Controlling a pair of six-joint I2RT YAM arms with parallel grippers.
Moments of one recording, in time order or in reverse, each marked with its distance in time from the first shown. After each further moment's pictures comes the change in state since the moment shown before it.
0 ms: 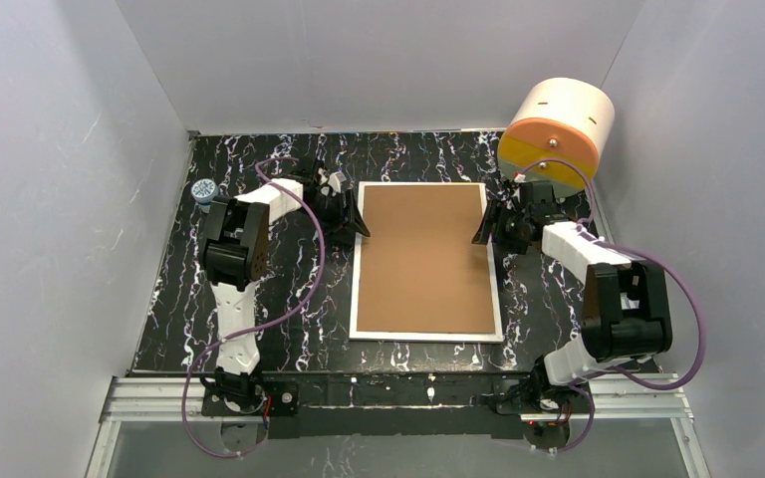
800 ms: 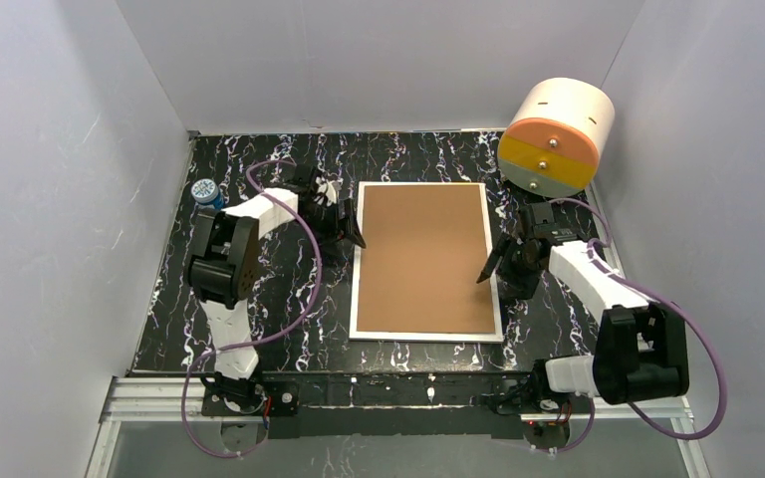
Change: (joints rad) left arm -0.023 -0.164 -0.147 -0.027 -0.132 0.032; right arm 0.040 -0.227 -0.085 -0.429 0.045 0.261
